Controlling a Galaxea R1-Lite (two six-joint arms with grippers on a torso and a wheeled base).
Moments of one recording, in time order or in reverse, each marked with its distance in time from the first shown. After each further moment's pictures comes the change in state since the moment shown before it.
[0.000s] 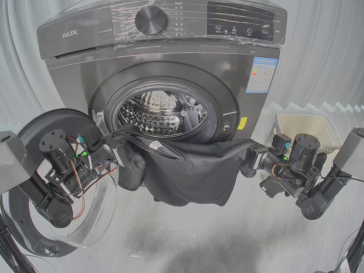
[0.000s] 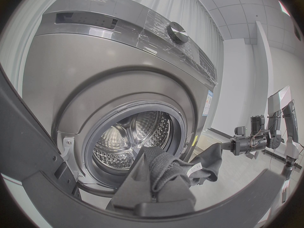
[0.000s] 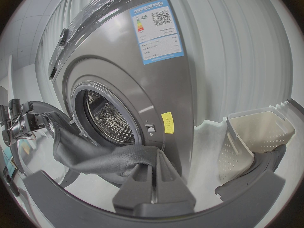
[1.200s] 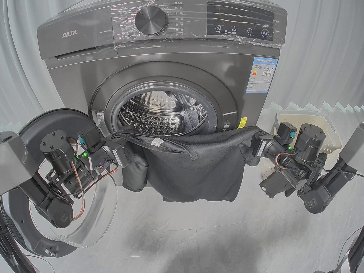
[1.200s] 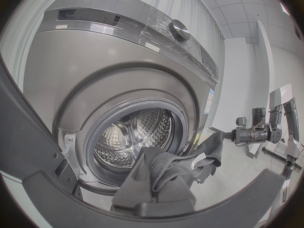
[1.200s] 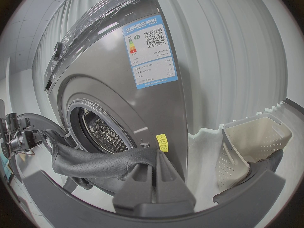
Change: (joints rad) left arm 0.008 0.010 0.003 0.000 0.000 0.000; right arm -0.012 -0.039 -0.053 0.013 -0.043 0.011
